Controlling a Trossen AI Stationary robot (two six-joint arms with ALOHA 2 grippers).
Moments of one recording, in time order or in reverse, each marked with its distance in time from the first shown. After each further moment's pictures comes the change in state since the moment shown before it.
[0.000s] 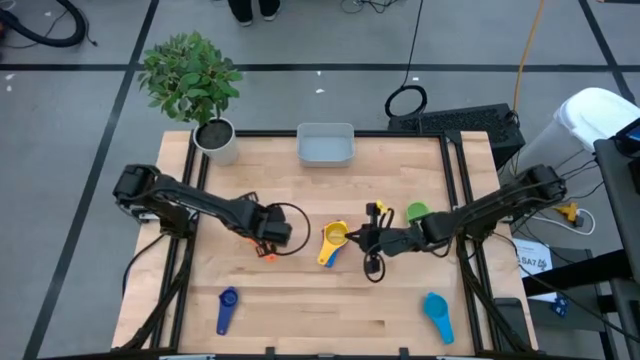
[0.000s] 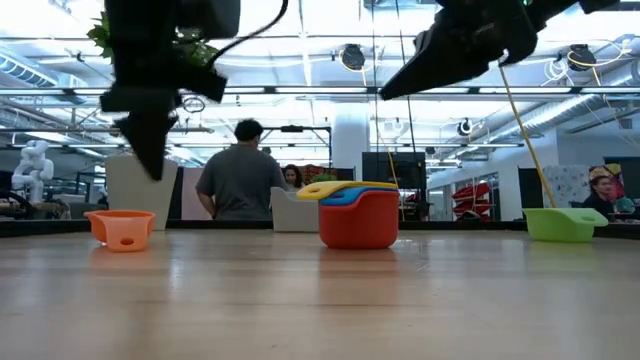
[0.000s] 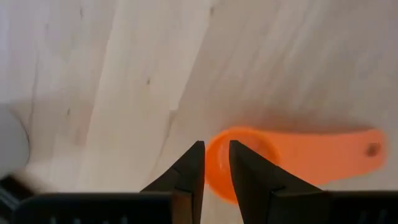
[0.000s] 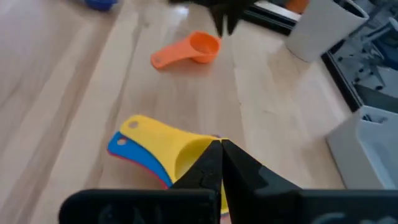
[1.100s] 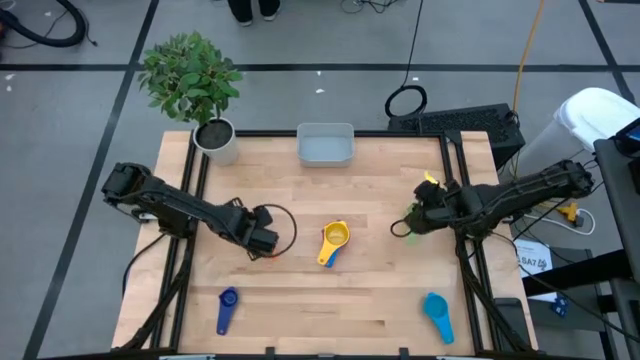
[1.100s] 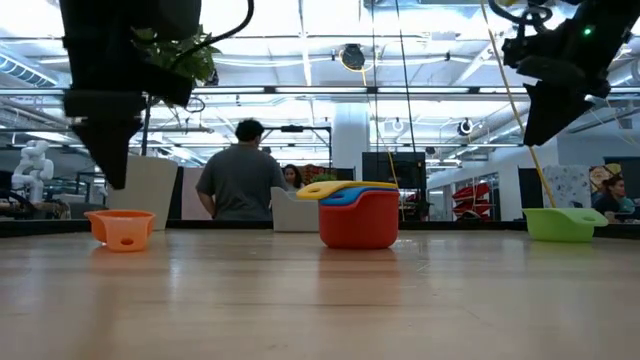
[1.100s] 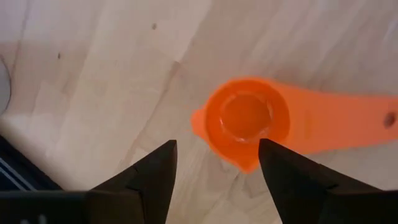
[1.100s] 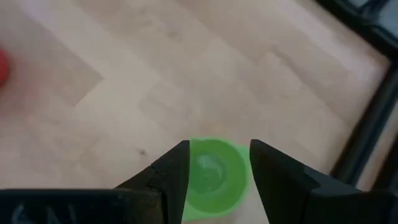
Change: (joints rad) left arm -0.075 -0.094 -0.110 -0.004 0.015 -0.234; right arm -0.089 -0.384 -0.011 -1.204 0.126 1.085
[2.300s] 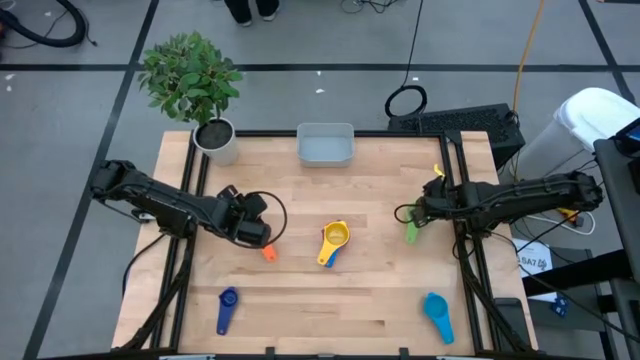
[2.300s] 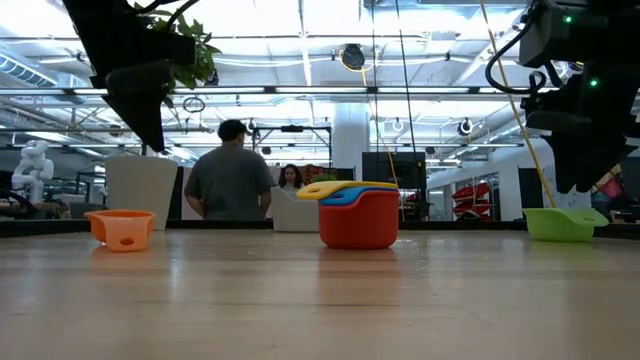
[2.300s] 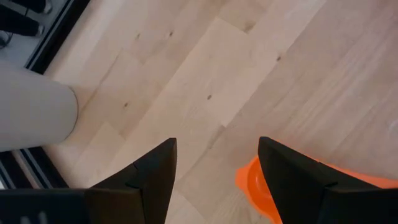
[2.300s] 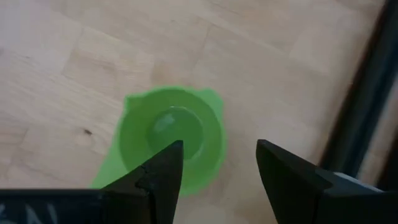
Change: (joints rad) left arm 0.003 -0.135 0.000 0.009 -0.254 -0.045; right arm -0.222 -0.110 -0.221 0.076 -0.215 0.099
